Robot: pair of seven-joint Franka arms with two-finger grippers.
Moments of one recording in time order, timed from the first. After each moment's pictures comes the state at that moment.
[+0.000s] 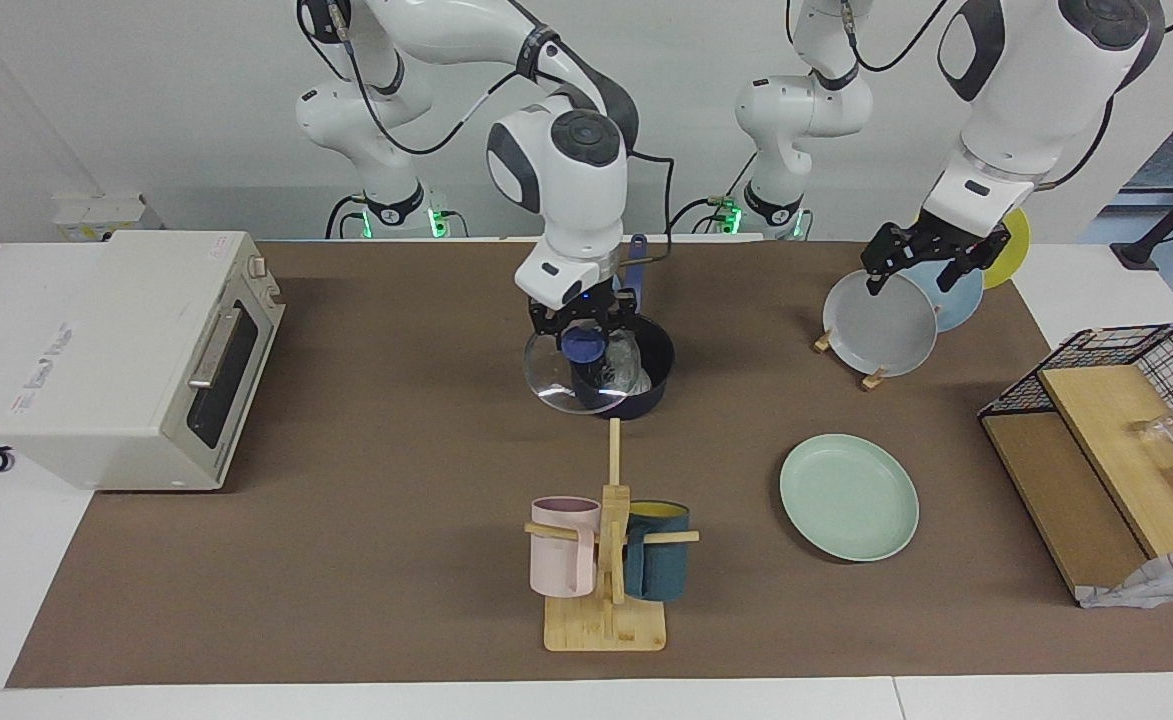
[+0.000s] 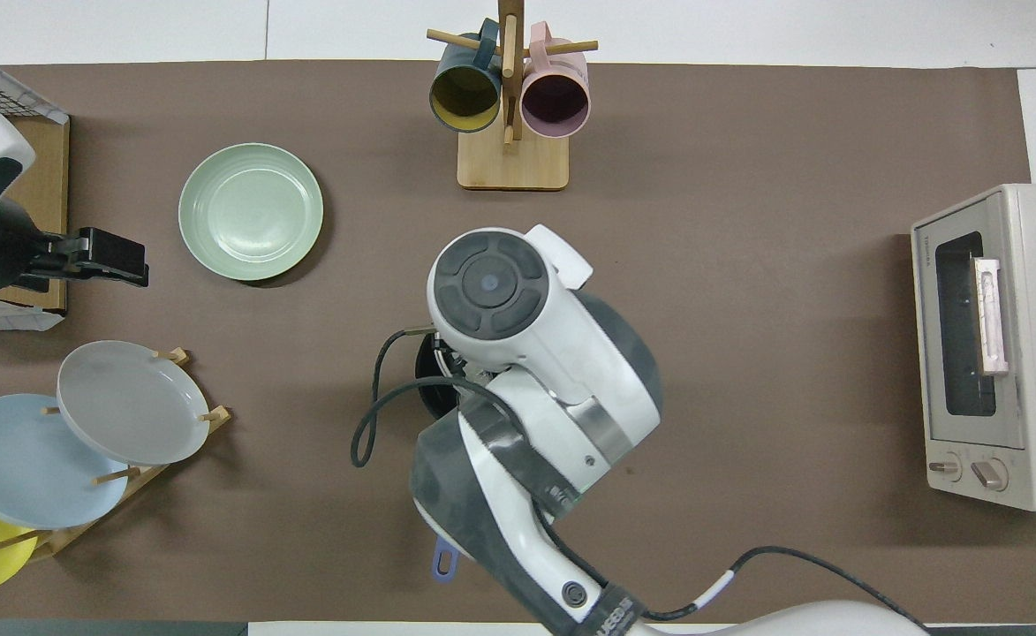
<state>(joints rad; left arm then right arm) -0.10 -0.02 -0.04 -1.64 -0.01 1.61 -0.11 0.53 0.32 0.02 -1.54 0.00 1.83 0.50</state>
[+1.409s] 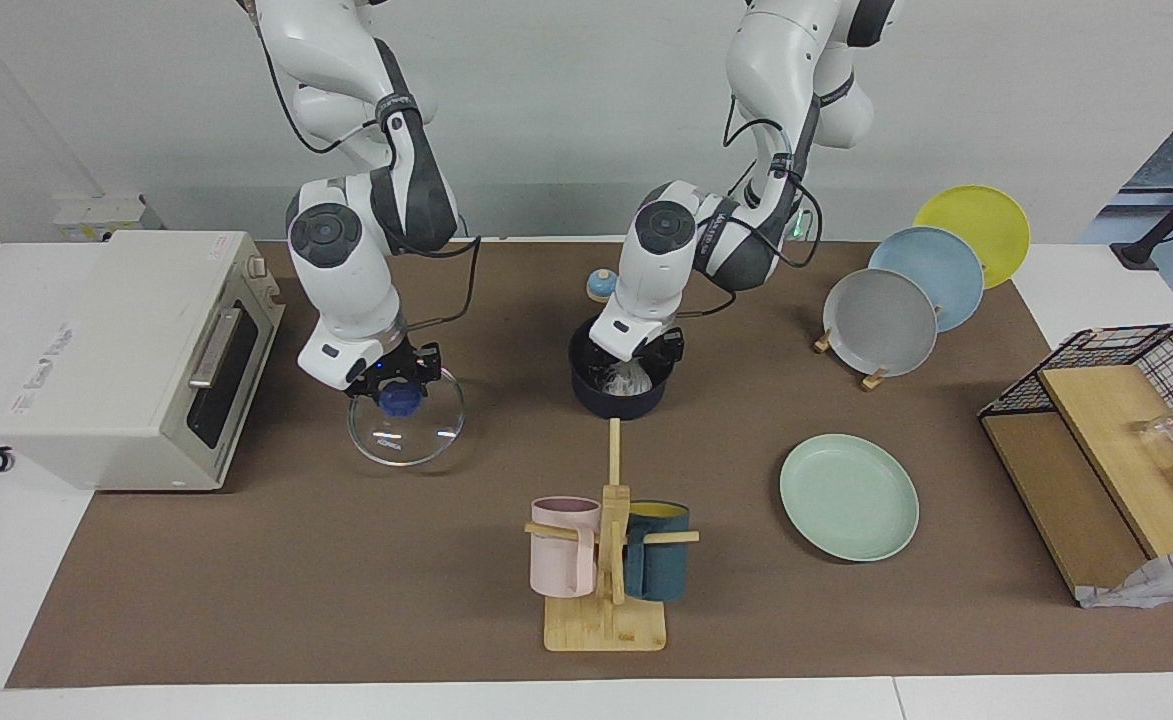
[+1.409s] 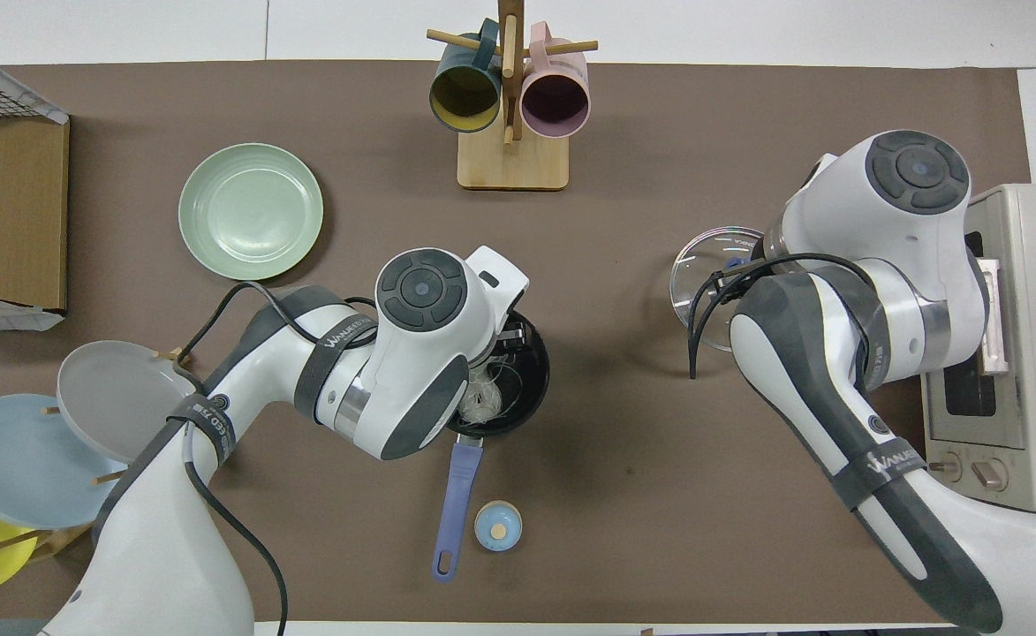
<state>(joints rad) -0.62 0.31 -0.08 -1.89 -0.07 2.18 -0.66 0.17 0.19 0.02 -1.91 -0.01 2.03 -0.02</state>
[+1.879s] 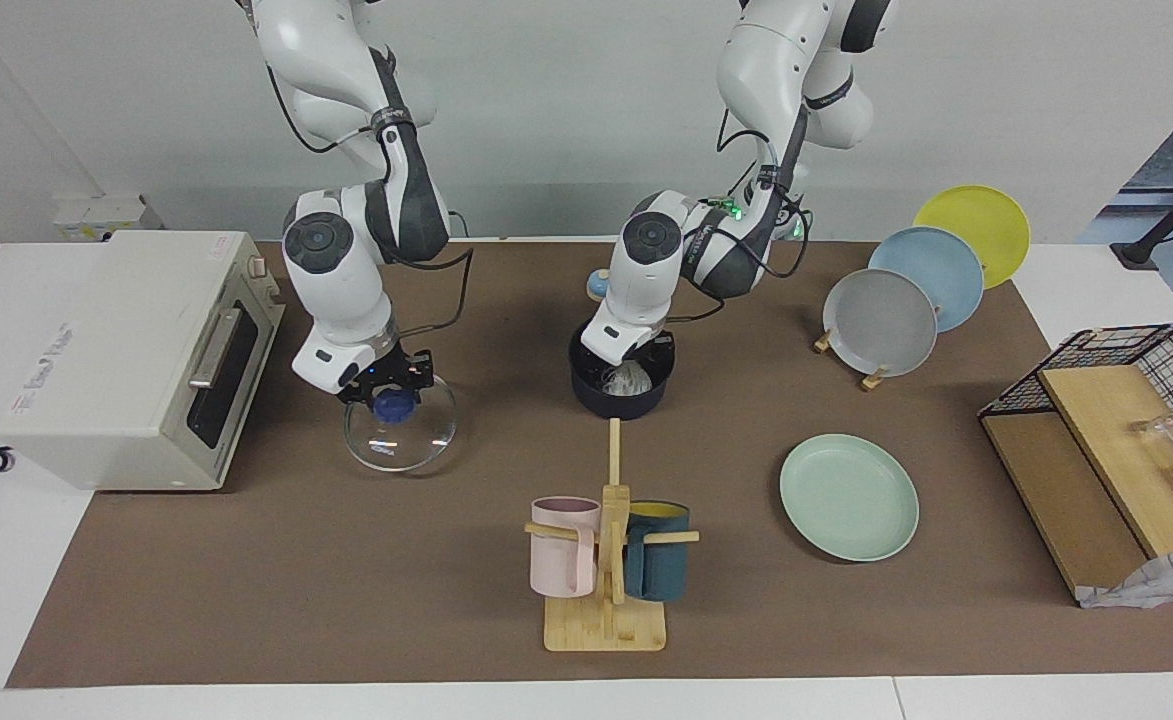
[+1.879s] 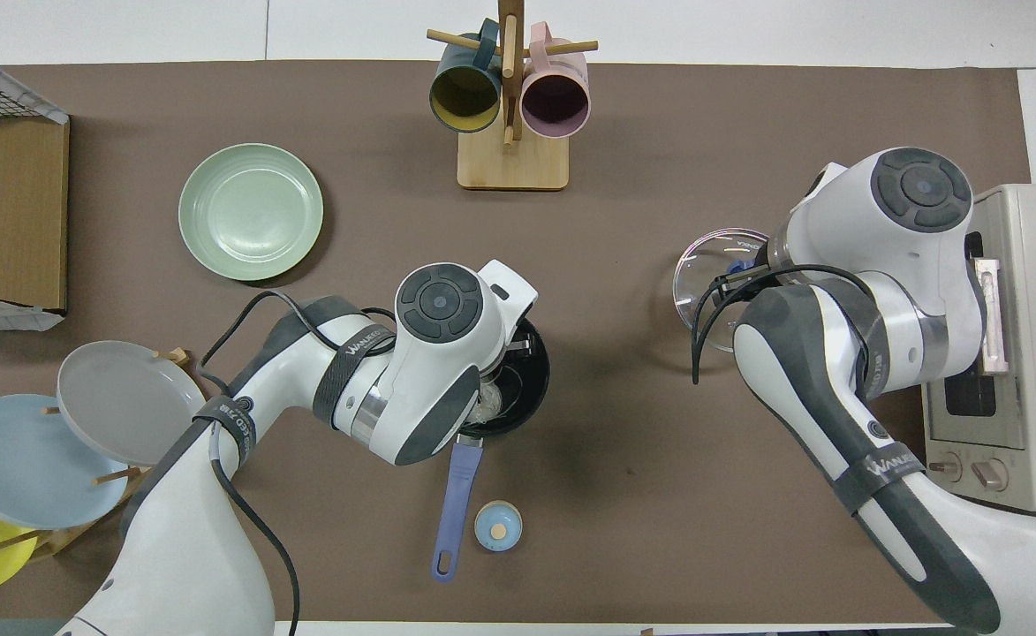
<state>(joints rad) -0.63 0.33 -0.08 -1.91 -0.07 2.20 -0.67 0.14 0.18 0.02 -2.00 -0.01 2.15 -0.05</state>
